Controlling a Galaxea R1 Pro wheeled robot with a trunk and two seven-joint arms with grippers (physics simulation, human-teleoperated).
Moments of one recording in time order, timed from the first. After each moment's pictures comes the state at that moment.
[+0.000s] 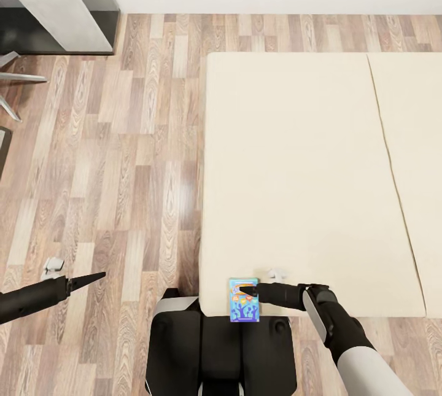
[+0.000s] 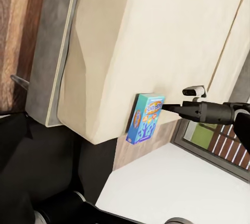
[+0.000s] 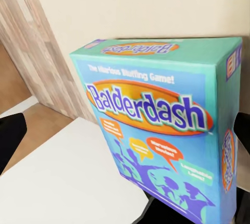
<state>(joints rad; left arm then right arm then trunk) -0.36 0.38 0.50 -1.27 0.04 0.92 -1.42 -0.58 -0.01 -0.04 -0.79 -0.08 0.63 0.74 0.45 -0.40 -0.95</state>
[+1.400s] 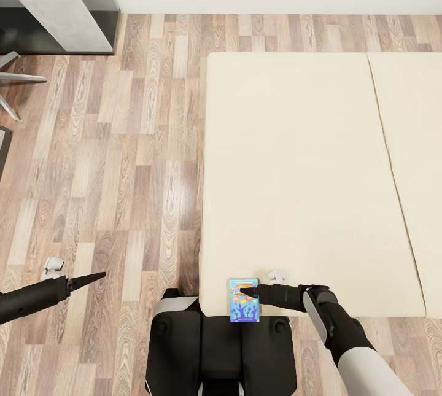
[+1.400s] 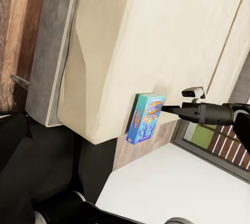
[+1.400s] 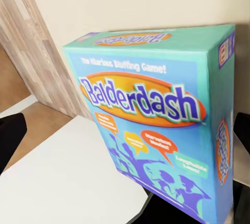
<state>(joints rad) -0.36 0.38 0.50 -1.27 0.04 0.92 -1.42 -0.58 -0.01 -0.04 -0.78 -0.08 0.64 0.73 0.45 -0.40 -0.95</state>
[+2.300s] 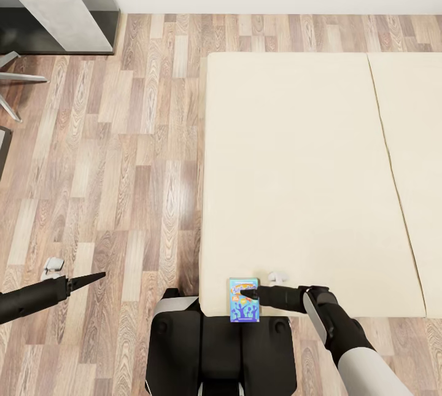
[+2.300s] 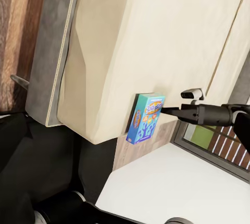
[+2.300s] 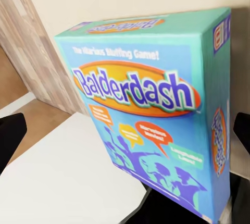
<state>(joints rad) -0.36 0.38 0.50 -1.27 0.04 0.92 -1.42 -0.58 -0.01 -0.04 -0.77 -0.07 0.64 0.73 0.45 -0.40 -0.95</state>
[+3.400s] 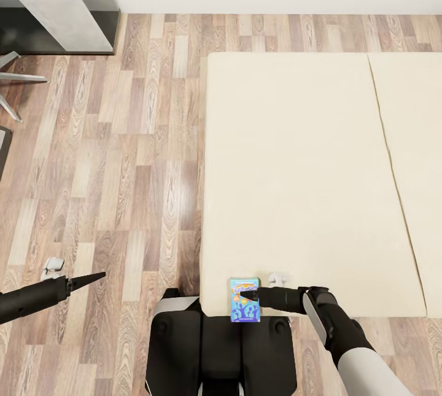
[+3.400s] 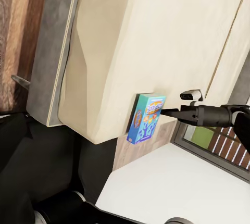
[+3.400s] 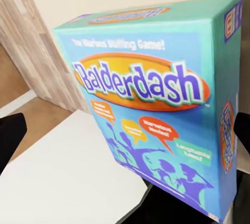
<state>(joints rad) -0.36 0.38 0.50 -1.27 0.04 0.92 -1.42 -0.58 -0.01 -0.04 -0.76 -0.07 0.65 0.73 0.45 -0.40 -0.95</state>
